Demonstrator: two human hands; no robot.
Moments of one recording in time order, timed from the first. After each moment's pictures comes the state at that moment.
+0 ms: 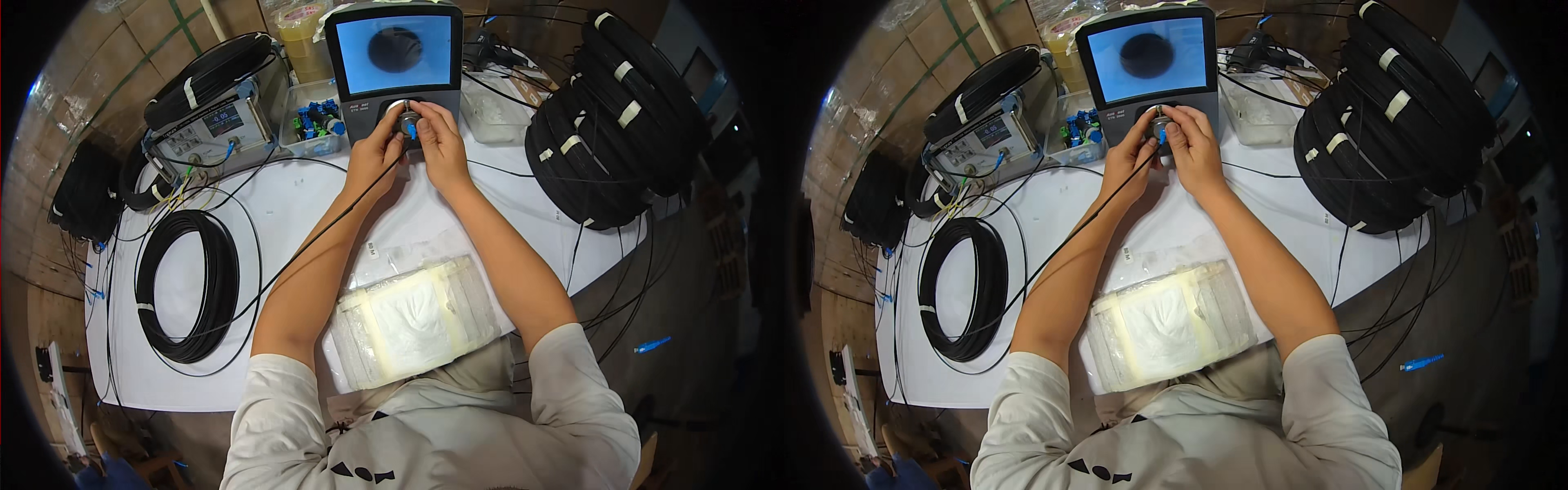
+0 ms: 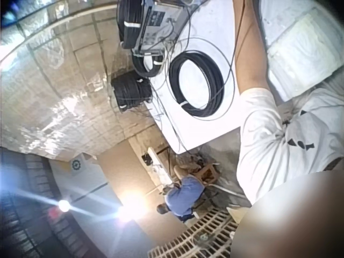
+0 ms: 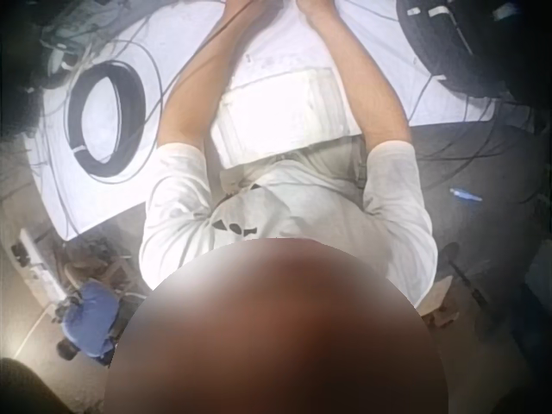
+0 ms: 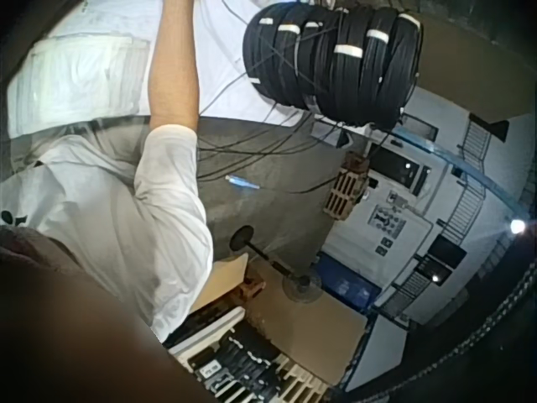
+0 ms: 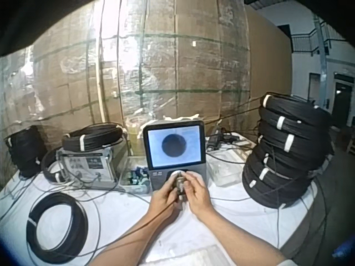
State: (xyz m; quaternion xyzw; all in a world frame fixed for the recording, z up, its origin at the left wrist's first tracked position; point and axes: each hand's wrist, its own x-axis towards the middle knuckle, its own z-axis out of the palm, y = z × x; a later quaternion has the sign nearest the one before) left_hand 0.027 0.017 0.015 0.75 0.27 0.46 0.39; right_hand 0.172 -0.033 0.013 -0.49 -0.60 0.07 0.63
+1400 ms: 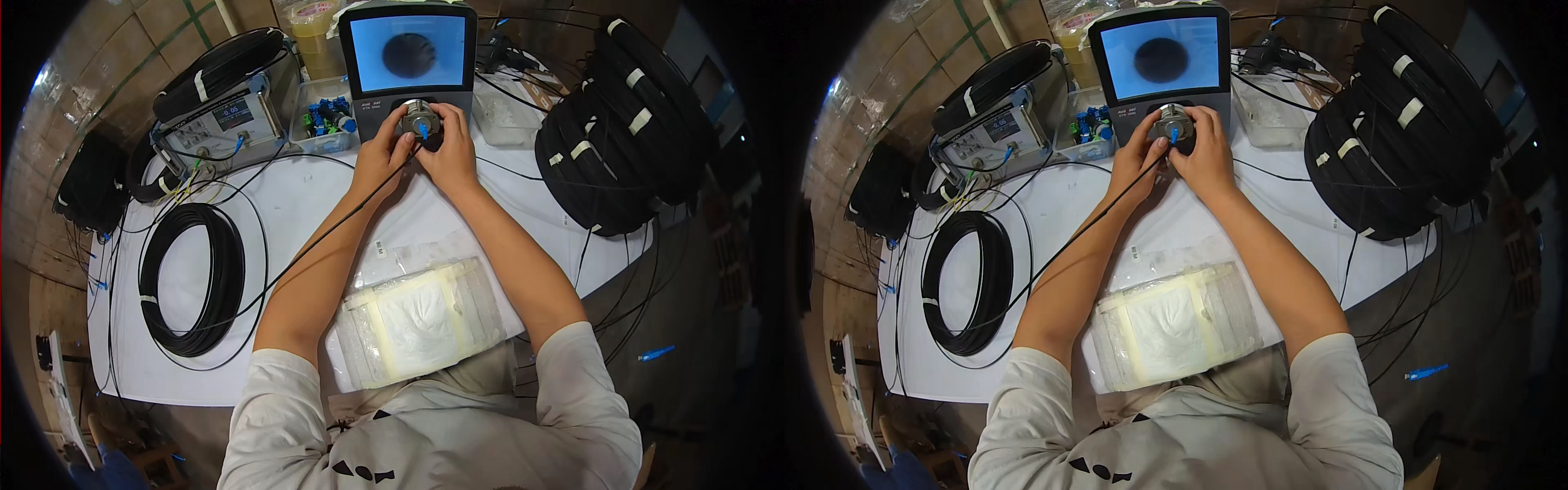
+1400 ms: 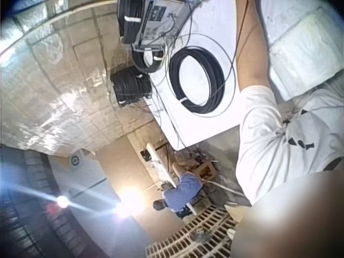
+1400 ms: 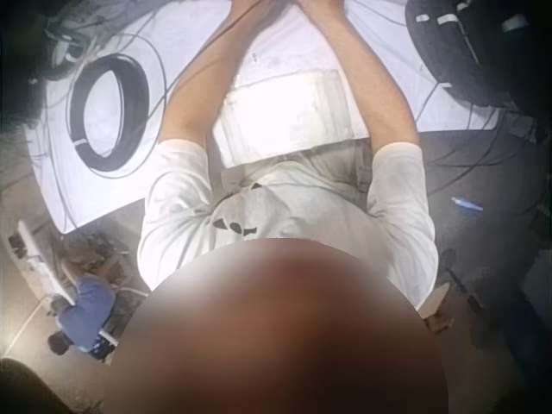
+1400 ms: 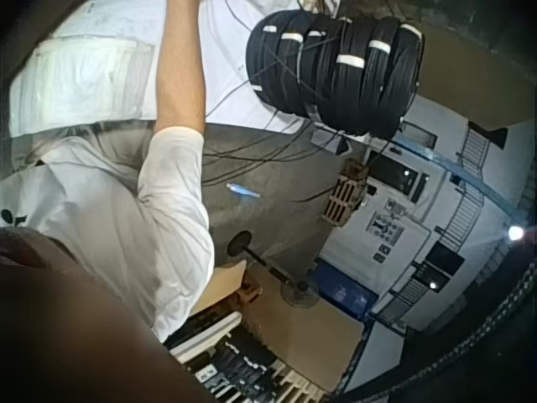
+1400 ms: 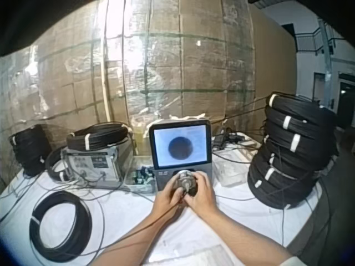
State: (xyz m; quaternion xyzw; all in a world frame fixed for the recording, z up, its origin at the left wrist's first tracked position) left_hand 0.024 0.026 0.002 0.75 0.28 0.46 0.40; right_hand 0.172 -0.024 0.006 -0.55 -0.60 -0.05 0.57
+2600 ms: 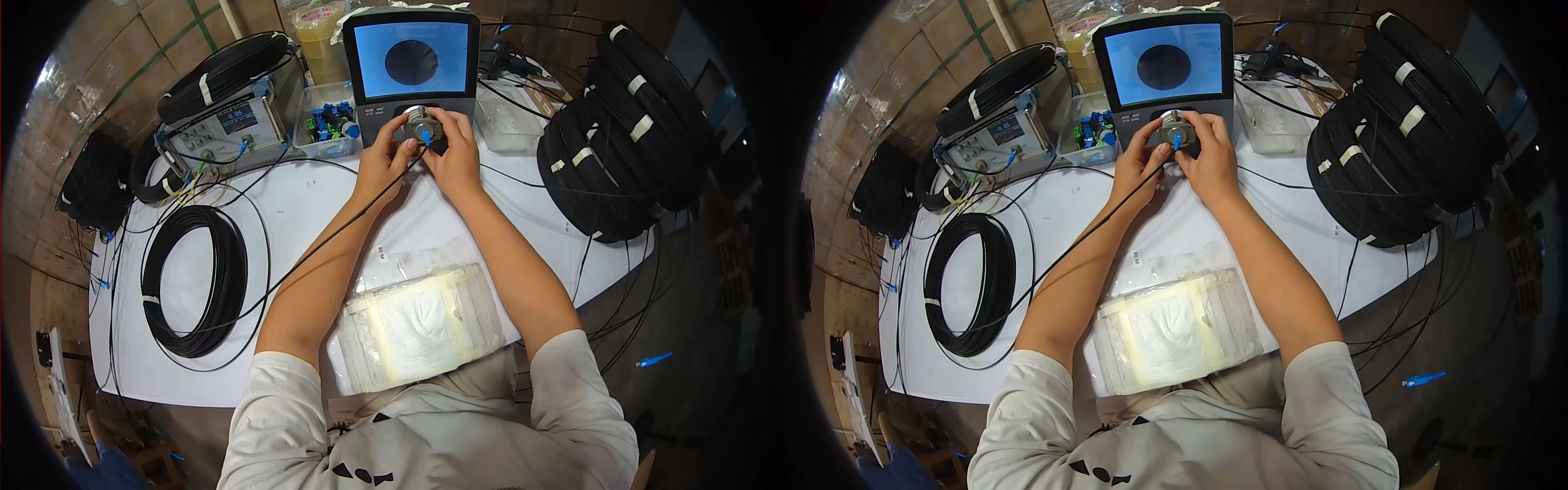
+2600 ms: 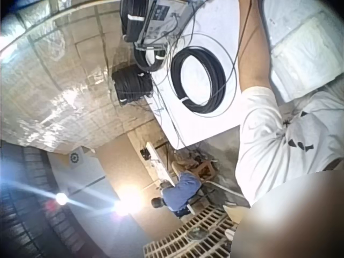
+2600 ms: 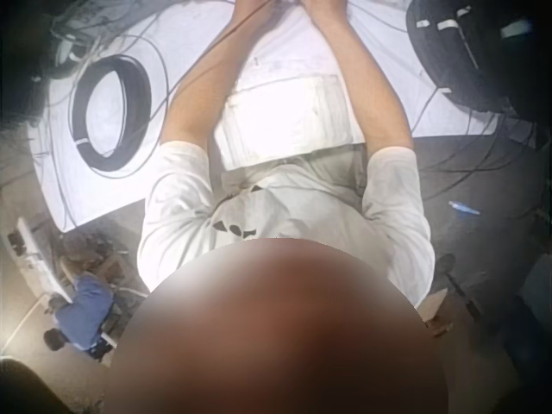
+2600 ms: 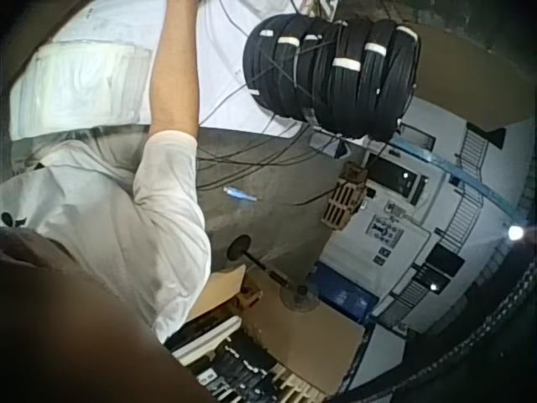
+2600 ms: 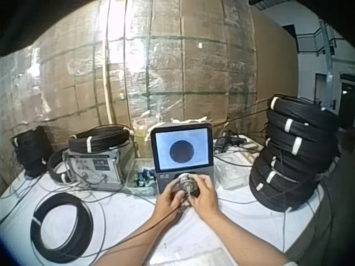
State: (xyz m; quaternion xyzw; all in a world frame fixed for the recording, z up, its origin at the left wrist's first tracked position) left_hand 0.023 0.024 0.001 0.71 0.28 0.48 0.44; right_hand 0.174 -0.030 0.013 -0.56 -0.61 -0.06 0.56
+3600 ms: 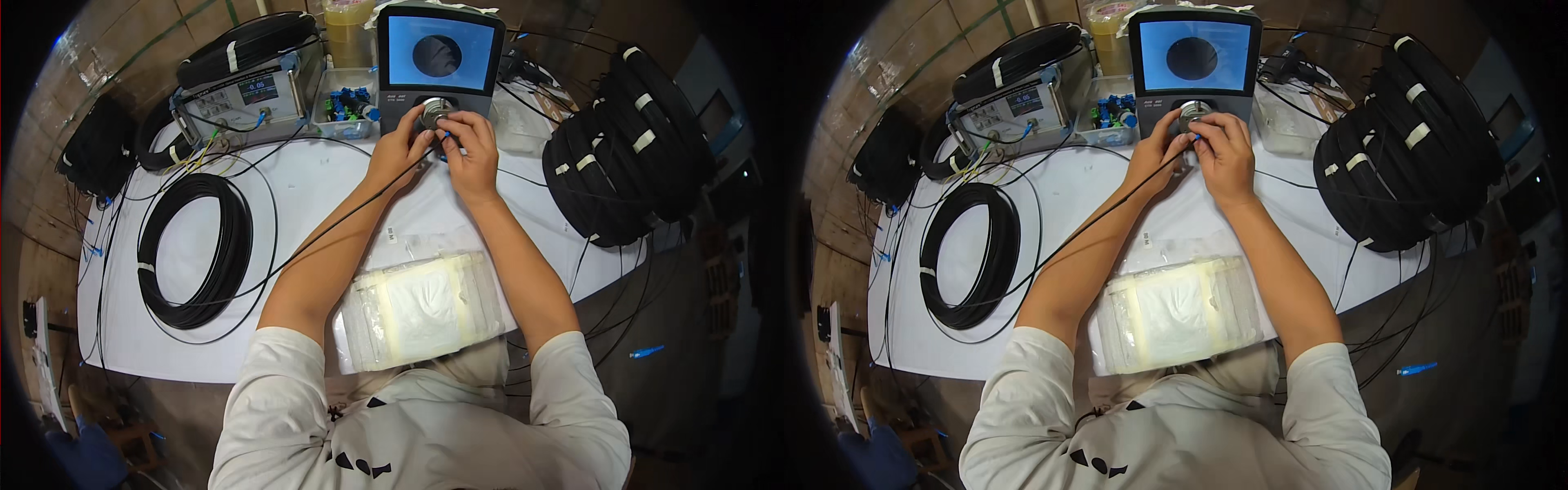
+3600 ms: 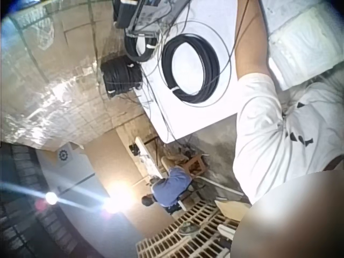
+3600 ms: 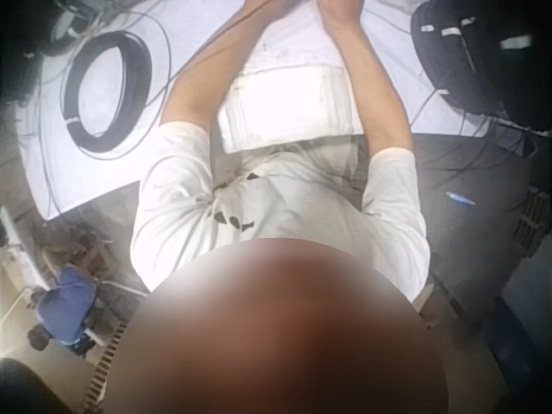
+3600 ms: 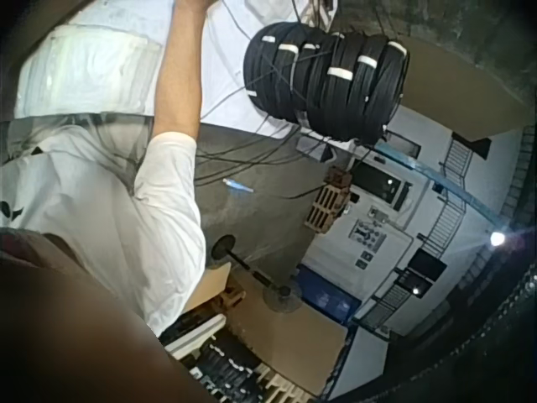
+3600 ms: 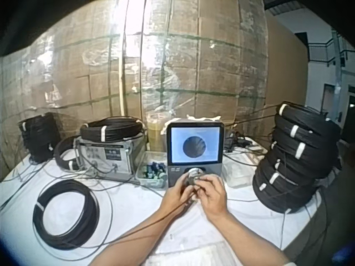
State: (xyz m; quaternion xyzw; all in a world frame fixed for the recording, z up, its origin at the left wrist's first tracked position) left_hand 0.018 0.020 -0.001 0.76 0.32 0.44 0.35; right_hand 0.173 -0.053 0.020 -0.46 -0.68 -0.16 0.55
